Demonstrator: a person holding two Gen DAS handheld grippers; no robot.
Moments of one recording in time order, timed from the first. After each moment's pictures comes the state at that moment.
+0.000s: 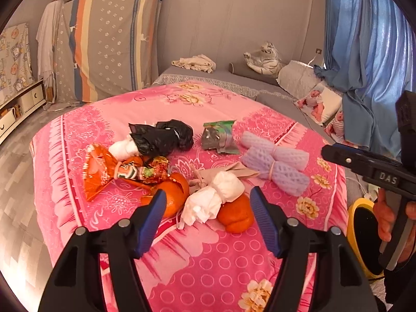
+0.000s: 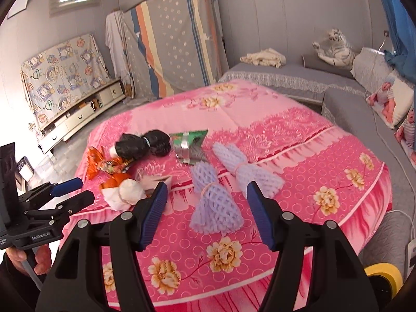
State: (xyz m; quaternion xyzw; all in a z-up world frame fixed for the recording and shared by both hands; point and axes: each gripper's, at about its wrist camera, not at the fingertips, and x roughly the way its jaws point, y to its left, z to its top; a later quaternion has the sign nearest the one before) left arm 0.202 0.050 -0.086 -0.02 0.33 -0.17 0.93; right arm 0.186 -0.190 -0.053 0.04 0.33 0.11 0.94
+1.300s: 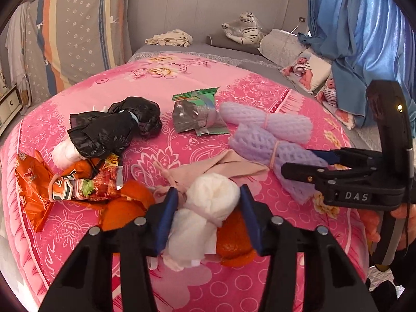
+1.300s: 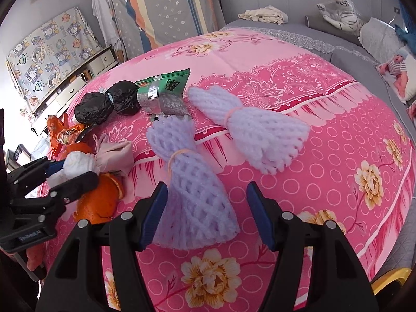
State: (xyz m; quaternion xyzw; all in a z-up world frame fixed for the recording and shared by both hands) left arm 0.264 0.005 -0.130 0.02 0.39 -0.22 0.89; right arm 0.252 -0.187 -0.133 0.04 0.44 0.11 0.89
